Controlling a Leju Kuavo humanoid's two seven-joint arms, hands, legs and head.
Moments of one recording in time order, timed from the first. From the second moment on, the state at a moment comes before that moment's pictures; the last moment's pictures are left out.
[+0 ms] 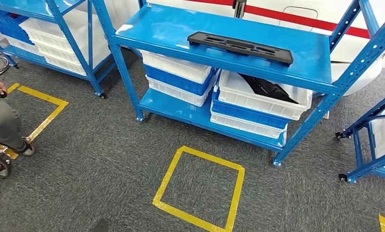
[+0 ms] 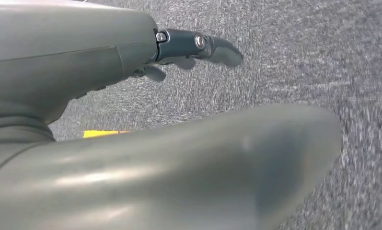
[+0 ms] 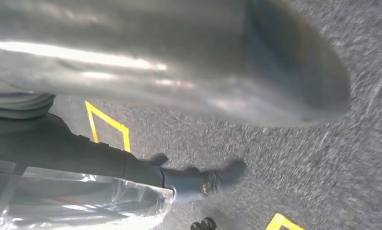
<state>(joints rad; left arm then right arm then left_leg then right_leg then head) -0.13 -0.16 0.71 -0.19 -1.20 0.12 0.04 -0.10 0.13 -1.25 -0.18 1.47 -0.27 0.05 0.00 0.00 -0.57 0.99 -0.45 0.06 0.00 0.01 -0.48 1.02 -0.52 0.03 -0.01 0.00</state>
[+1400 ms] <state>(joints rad) -0.13 -0.16 0.72 -0.19 -1.21 0.15 0.06 -0.09 0.12 -1.25 -0.18 1.47 -0.27 0.05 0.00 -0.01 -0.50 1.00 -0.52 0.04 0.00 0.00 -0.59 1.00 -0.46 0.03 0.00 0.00</state>
